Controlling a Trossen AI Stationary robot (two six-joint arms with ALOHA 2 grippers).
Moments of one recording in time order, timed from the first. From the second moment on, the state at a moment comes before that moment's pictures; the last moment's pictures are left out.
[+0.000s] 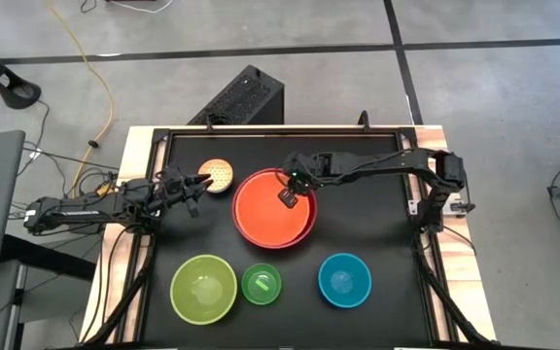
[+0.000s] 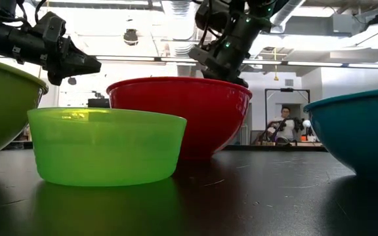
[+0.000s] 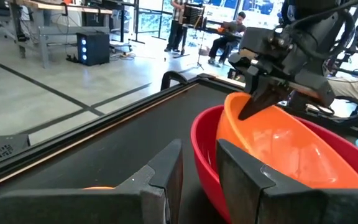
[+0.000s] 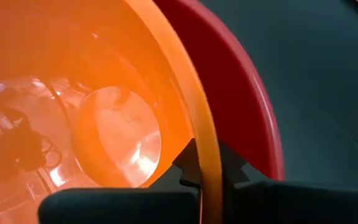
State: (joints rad) left arm 0.11 0.25 0.13 0.12 -0.40 -0.18; right arm -0.17 1.74 1.34 -0.53 0.15 0.45
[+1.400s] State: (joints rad) left arm 0.11 0.25 0.13 0.12 -0.40 -0.18; right arm 0.12 1.67 1.34 -0.22 0.08 0.38
